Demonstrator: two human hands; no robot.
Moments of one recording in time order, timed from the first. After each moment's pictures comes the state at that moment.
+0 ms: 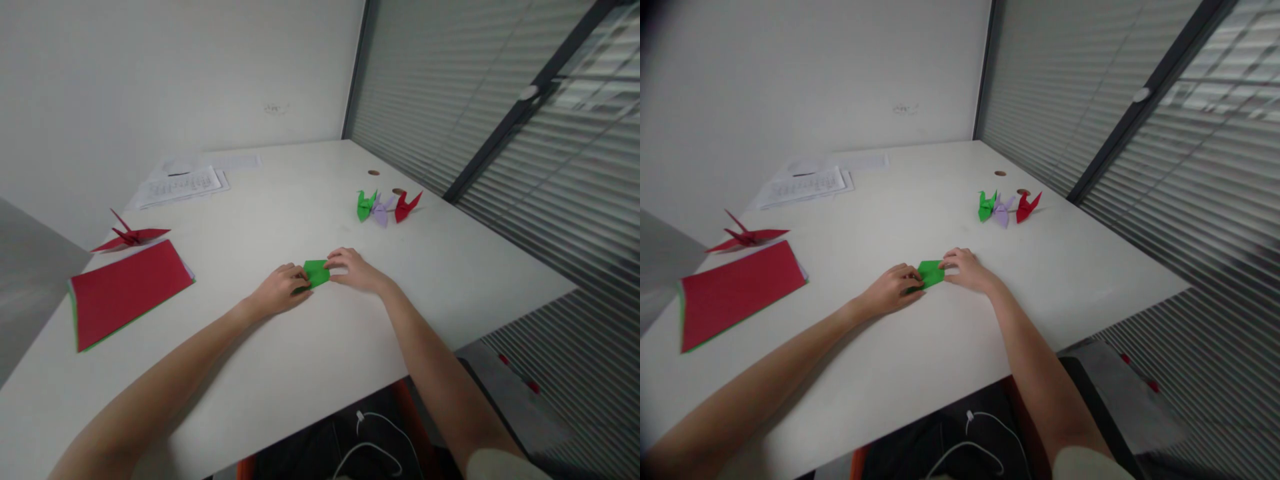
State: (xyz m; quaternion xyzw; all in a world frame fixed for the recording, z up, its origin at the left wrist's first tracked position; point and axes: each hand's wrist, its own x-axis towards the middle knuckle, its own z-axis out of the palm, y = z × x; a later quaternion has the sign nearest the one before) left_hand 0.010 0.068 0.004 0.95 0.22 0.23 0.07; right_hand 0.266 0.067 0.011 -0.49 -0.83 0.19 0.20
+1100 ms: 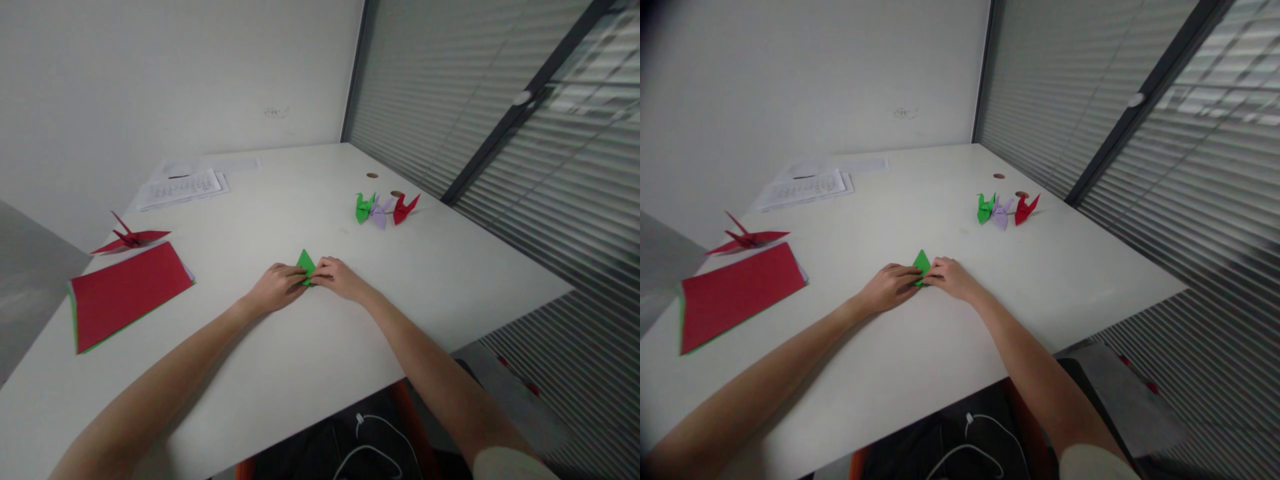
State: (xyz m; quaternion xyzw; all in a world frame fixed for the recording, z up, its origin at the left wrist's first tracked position) left_hand 0.001 0.079 -0.007 0.94 0.24 0.22 0.03; right_hand 0.230 0.065 -0.004 -0.39 -0.86 0.19 0.28
